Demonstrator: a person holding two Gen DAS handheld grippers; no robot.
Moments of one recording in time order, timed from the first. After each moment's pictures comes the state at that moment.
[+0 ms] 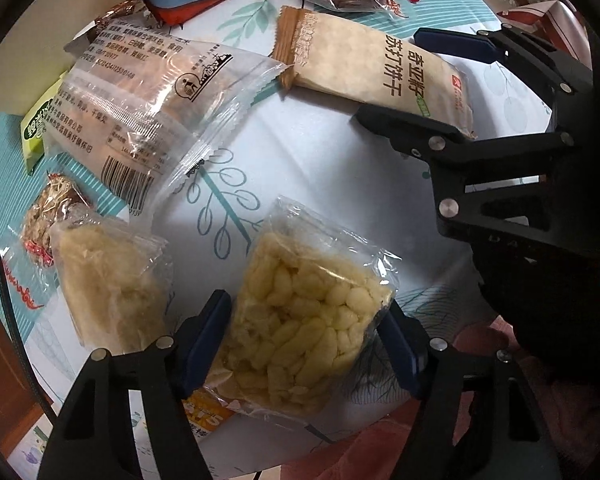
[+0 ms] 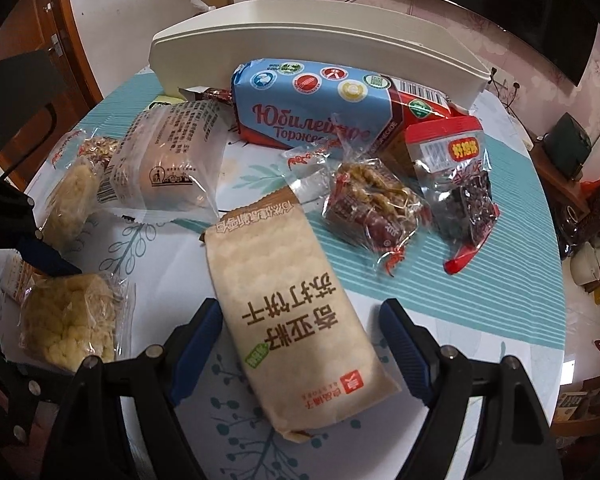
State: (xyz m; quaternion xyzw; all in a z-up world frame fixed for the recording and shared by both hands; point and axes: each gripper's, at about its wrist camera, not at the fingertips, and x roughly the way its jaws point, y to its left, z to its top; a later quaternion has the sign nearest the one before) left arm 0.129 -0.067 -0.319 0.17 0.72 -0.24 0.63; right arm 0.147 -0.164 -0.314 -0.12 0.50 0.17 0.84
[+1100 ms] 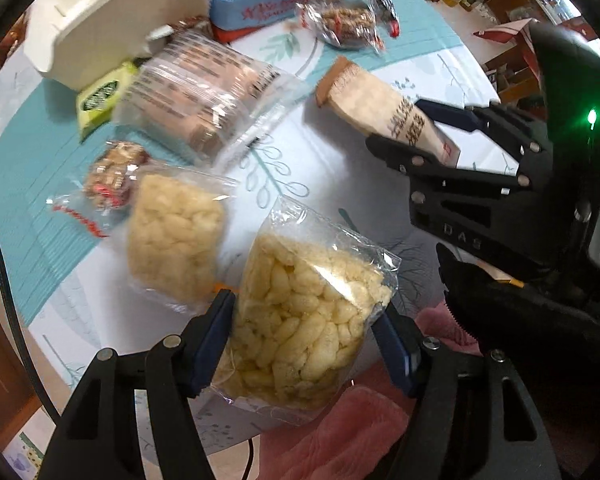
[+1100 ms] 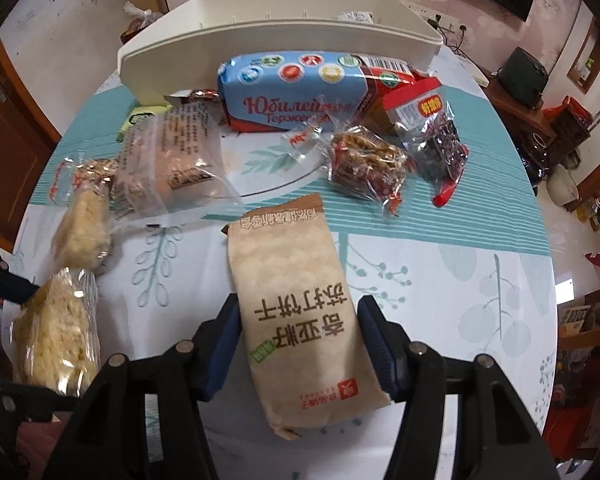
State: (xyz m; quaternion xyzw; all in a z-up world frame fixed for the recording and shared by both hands) left arm 0.116 0.038 -0.245 0.14 0.70 -0.27 0.65; right arm 0.118 -0.127 -0.290 -0.05 0.55 0.06 0.83
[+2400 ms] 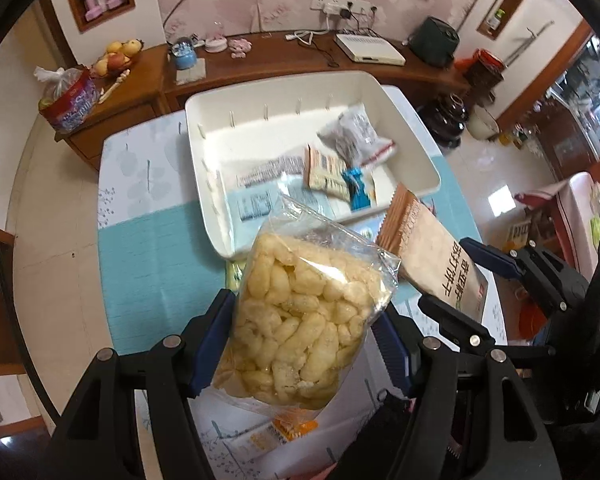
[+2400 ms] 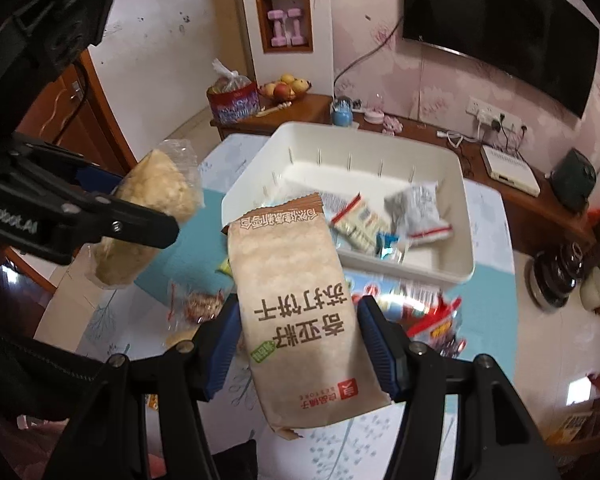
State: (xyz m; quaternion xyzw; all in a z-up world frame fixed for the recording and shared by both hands) left arm 0.237 0.055 -0.087 0.03 0.58 -0.15 0.80; right arm 0.186 -0.106 -0.141 -0.08 0.44 0.21 0.87
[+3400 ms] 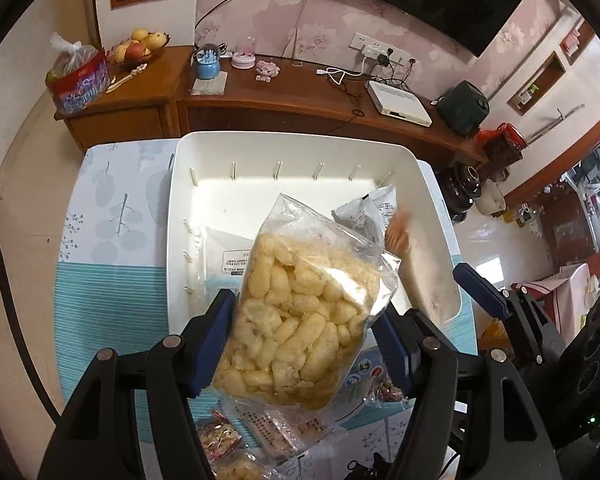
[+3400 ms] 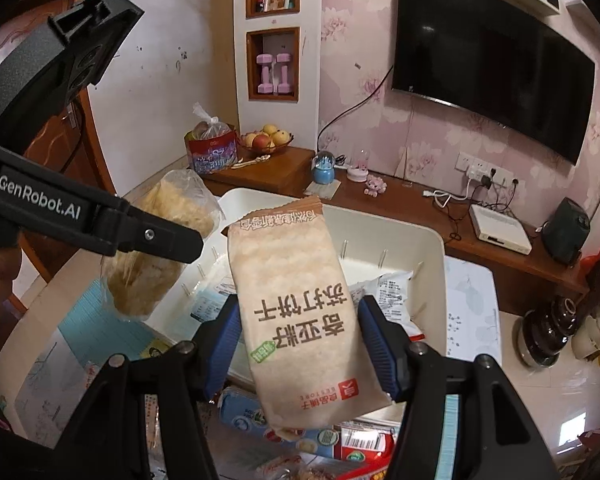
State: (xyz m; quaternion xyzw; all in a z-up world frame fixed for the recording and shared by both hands) left arm 0.335 0.040 -0.135 -0.08 0.55 -0.11 0.82; right arm 0.284 -0.120 -0.170 -0.09 0.35 0.20 0.91
